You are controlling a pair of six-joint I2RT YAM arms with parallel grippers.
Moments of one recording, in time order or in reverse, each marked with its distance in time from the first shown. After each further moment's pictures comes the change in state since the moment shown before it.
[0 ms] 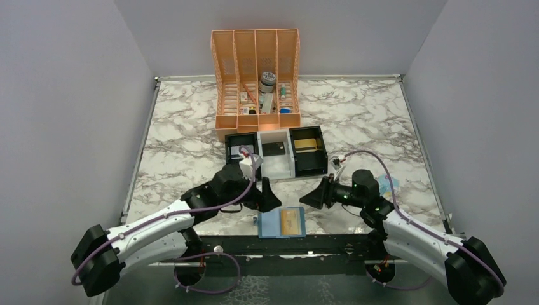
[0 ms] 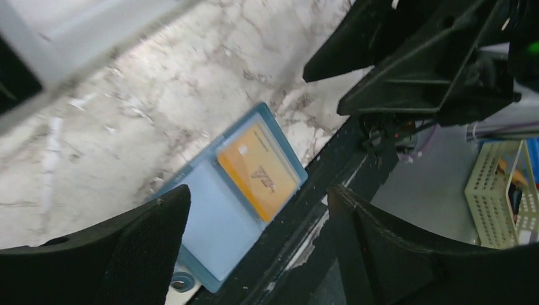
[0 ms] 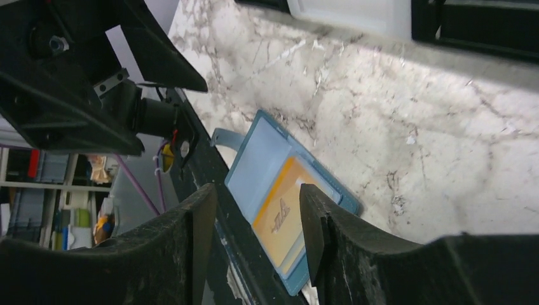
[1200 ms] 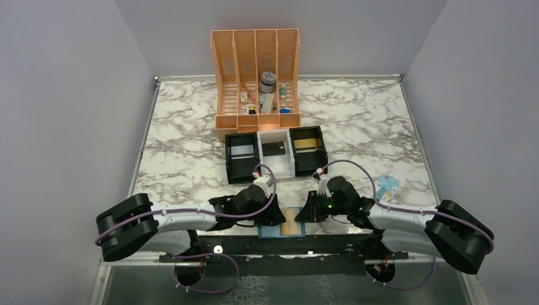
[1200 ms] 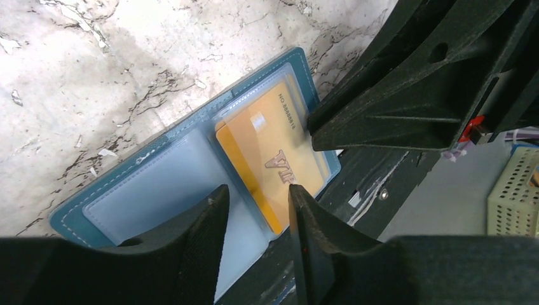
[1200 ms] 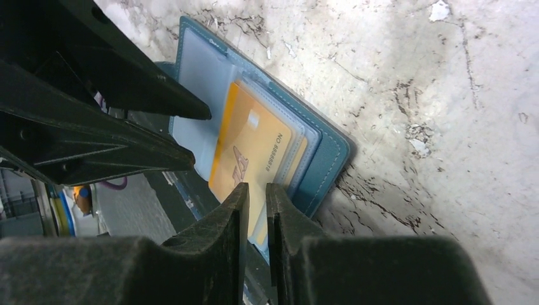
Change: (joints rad) left arm -0.307 0.357 -0.112 0.308 -0.208 -0.234; right arm 0.263 0.325 0.027 -0.026 0.151 0.063
